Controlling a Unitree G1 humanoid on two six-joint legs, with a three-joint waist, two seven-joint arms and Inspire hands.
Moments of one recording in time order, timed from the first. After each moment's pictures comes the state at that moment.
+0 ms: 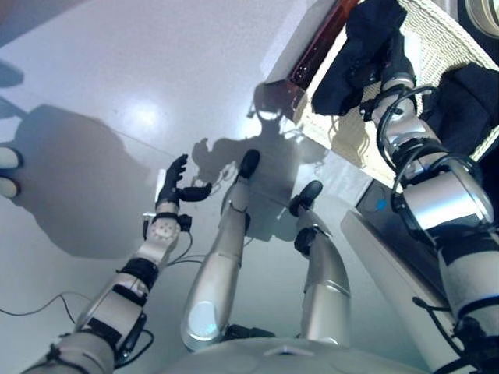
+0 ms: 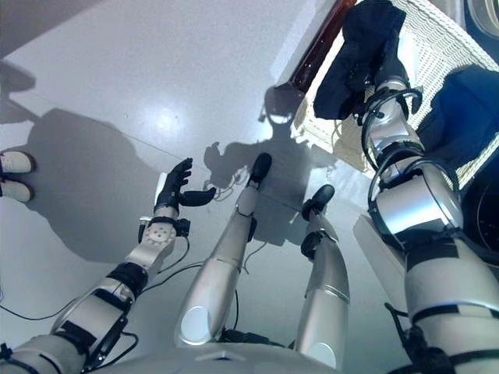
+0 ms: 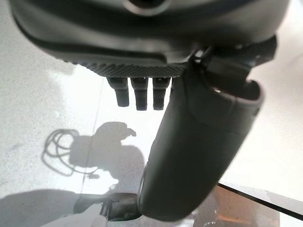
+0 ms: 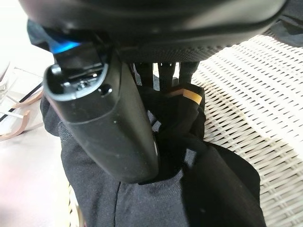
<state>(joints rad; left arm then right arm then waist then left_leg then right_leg) -0.44 0.37 -0.43 0.87 -0.30 -0.29 0.37 -1.30 -0.53 0.57 1.35 0.17 -0.10 -0.37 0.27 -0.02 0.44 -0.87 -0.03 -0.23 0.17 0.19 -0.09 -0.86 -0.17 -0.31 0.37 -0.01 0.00</state>
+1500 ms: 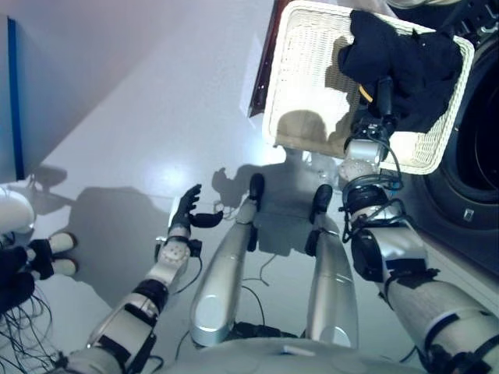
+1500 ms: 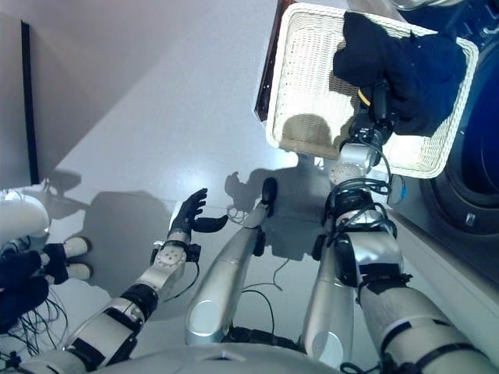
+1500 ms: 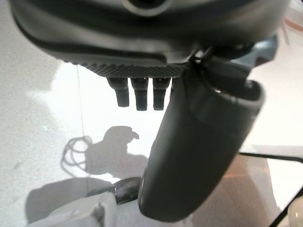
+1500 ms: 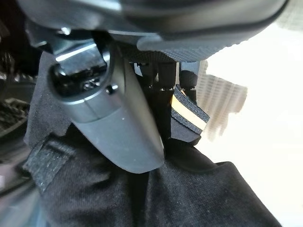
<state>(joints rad) -0.31 0.26 -0.44 0.93 -0.31 -0.27 0.30 -0.94 -0.19 -0.16 0.87 1.39 -0.53 -0.19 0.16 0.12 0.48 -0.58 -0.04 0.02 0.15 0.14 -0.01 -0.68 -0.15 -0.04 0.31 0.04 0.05</state>
